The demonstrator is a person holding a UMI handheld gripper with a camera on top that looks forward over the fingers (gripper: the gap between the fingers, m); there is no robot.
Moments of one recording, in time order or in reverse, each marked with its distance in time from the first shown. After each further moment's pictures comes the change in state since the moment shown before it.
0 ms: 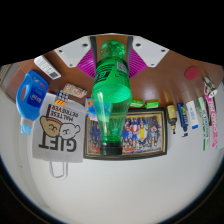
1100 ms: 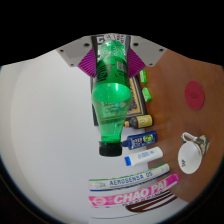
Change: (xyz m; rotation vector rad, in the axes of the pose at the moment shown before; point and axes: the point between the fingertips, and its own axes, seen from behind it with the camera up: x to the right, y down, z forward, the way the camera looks) arm -0.270 -0.173 -0.031 0.169 0.270 -1.412
